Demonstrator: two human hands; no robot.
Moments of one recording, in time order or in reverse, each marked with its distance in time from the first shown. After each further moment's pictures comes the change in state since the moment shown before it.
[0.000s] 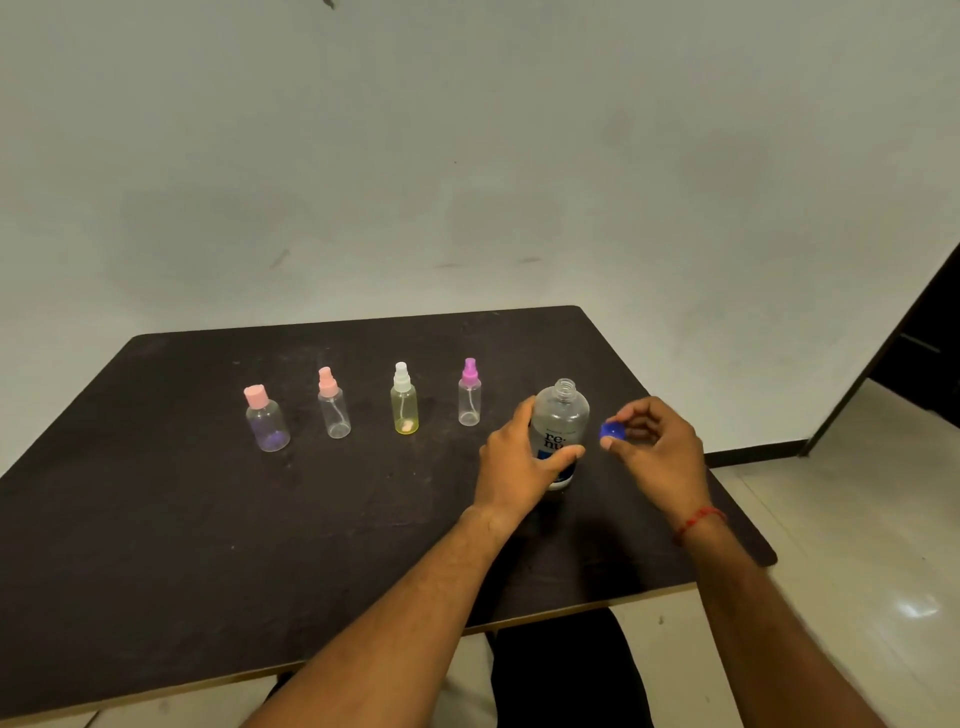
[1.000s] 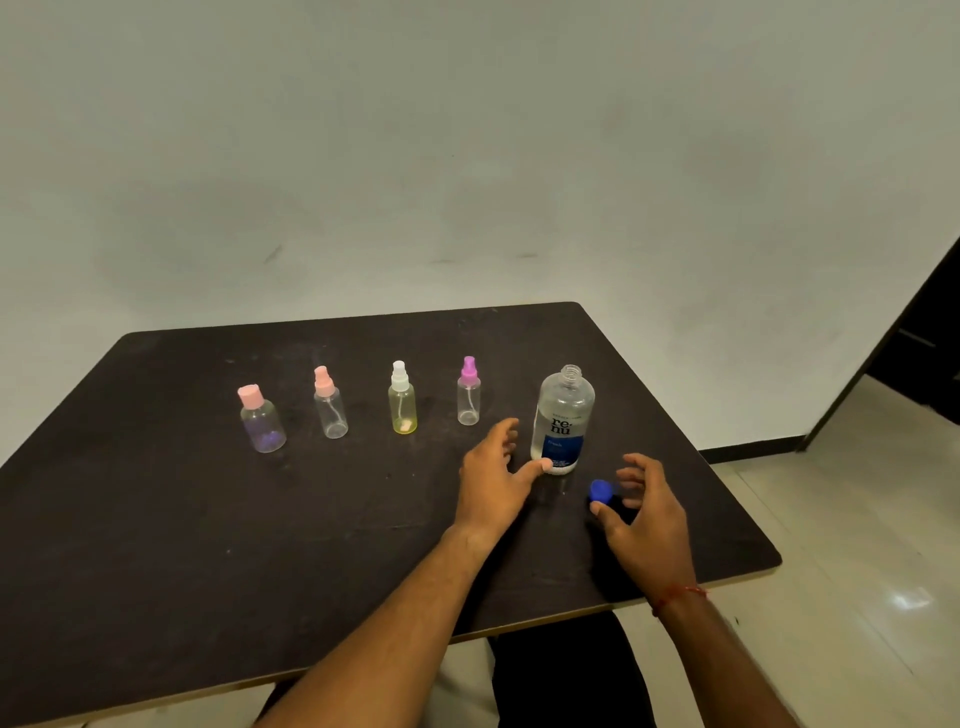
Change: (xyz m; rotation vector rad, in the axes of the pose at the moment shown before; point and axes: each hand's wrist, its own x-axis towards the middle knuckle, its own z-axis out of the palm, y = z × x) left_hand -0.009 -0.031 -0.003 -0.069 -0.006 -0.192; right_hand -0.043 0.054 0.025 -0.204 -0.027 0.115
